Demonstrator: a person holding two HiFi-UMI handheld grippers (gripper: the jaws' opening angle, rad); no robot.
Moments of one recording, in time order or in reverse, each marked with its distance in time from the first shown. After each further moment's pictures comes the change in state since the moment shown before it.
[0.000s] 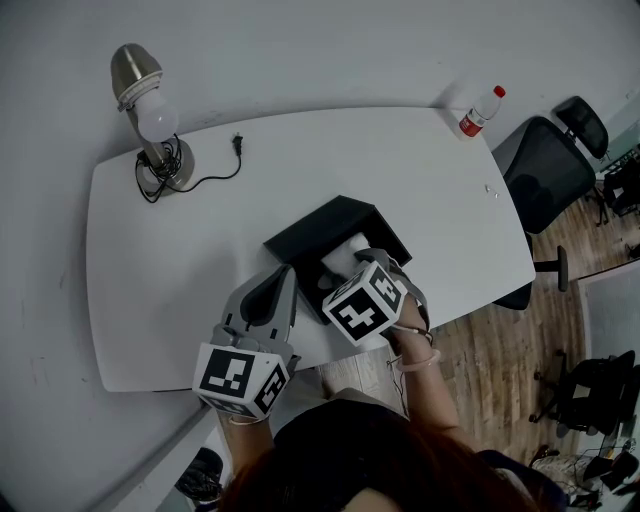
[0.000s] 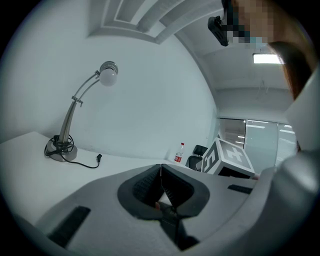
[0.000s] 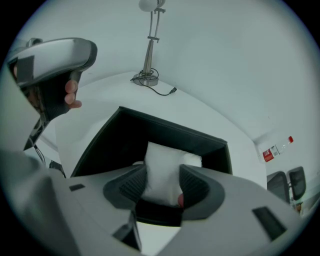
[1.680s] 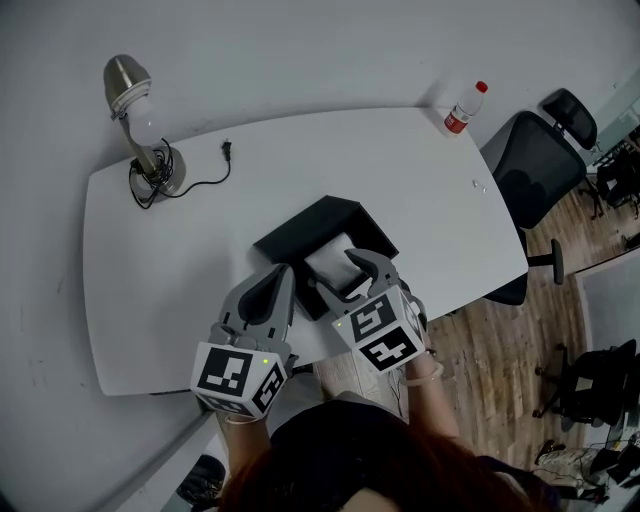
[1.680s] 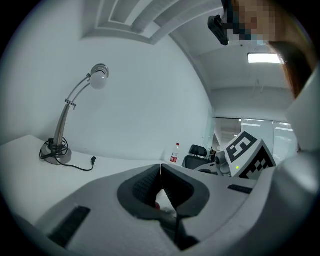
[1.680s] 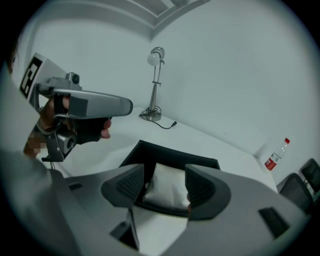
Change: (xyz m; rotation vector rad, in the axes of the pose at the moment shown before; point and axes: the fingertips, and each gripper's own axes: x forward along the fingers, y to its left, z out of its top) left arm 0.001 -0.020 0.003 0.031 -0.006 -0.040; right arm -0.063 0.009 0.023 0.042 -0.383 0.012
